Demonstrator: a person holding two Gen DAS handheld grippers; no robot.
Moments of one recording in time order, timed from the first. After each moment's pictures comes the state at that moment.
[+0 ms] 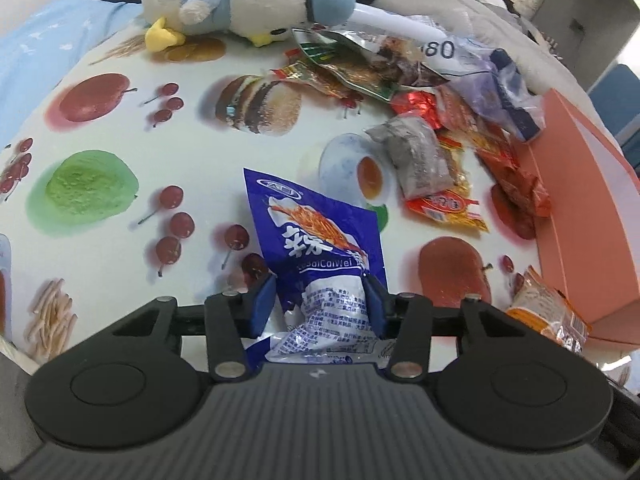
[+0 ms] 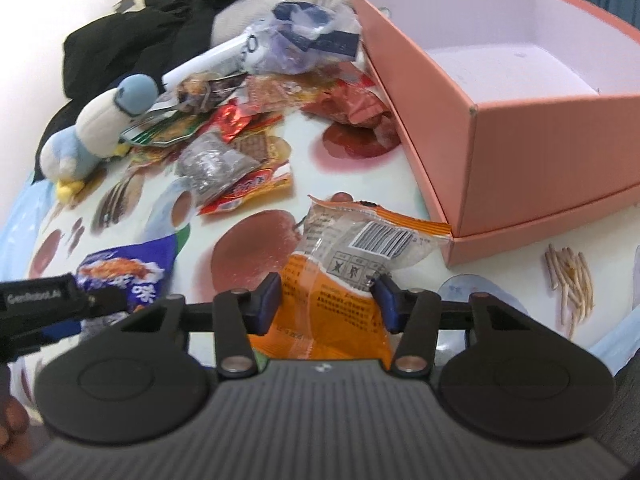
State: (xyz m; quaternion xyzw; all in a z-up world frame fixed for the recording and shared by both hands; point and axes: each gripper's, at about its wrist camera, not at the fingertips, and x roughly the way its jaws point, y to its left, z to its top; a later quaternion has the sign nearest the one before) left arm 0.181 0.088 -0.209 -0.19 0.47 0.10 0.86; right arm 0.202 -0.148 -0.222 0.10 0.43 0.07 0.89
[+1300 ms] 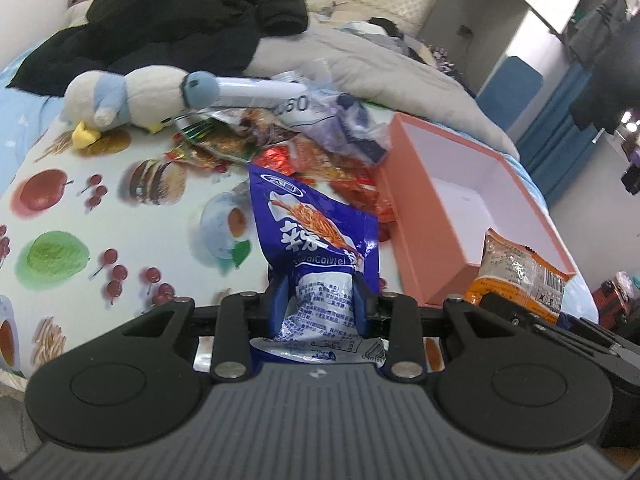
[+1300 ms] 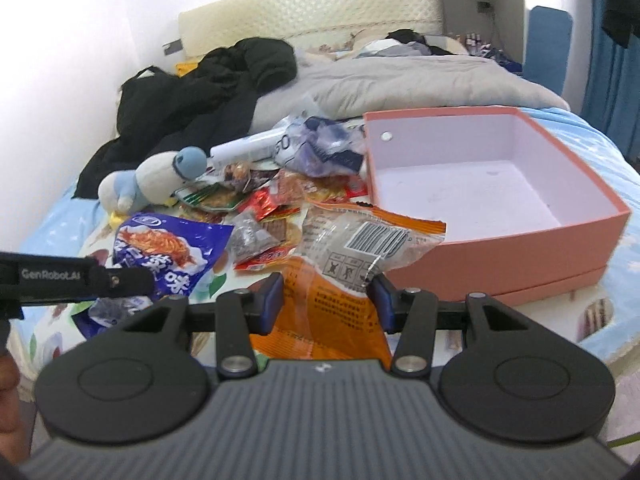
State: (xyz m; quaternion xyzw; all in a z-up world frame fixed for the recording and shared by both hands) left arm 0.120 0.024 -0.090 -0.15 0.40 -0.04 0.90; right arm 0.126 -0.194 -0.113 0.06 0.32 0.09 0.94
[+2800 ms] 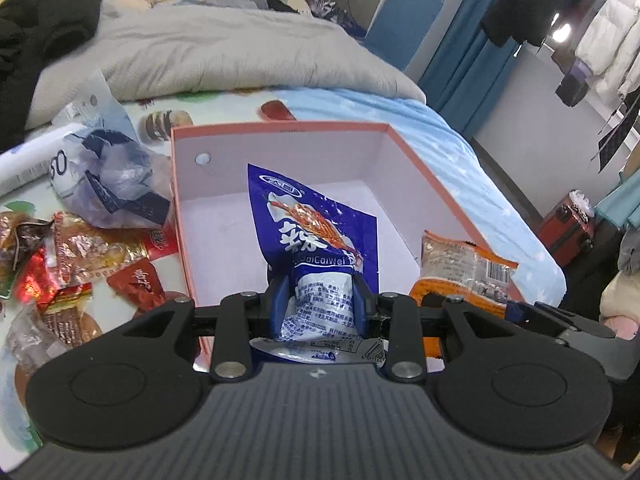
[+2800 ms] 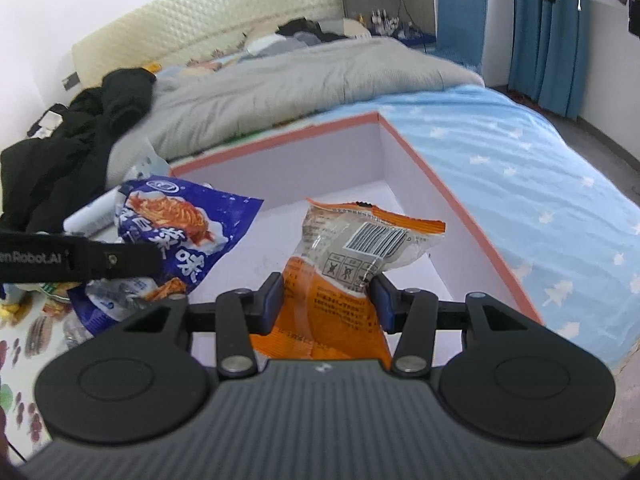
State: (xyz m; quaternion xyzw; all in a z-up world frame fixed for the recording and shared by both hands) left arm 0.362 -0.195 -0.102 -0.07 0.44 -0.20 0.87; right arm 0.279 -0.365 -0.139 0.10 0.36 -0.02 0.93
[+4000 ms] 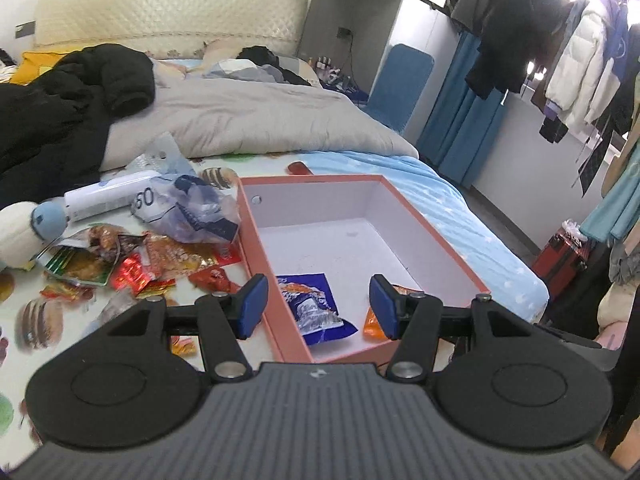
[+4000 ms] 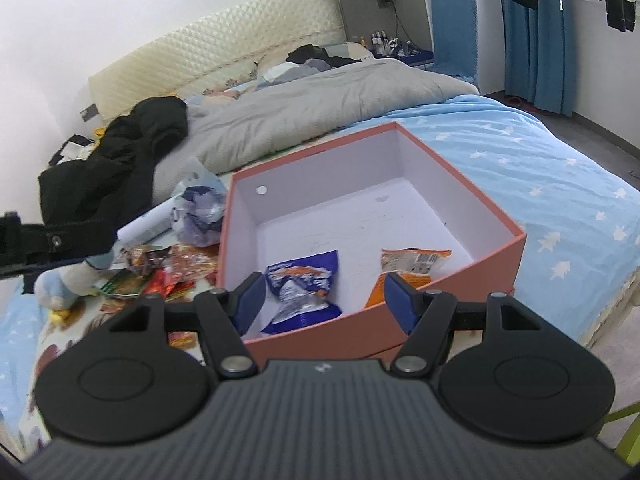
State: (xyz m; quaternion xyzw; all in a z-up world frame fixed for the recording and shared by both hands) left arm 0.188 -0.102 -0.011 -0.07 0.33 -0.17 0.92; right arm 0.169 -0.316 -0.091 0.14 0.31 -0.01 0.94
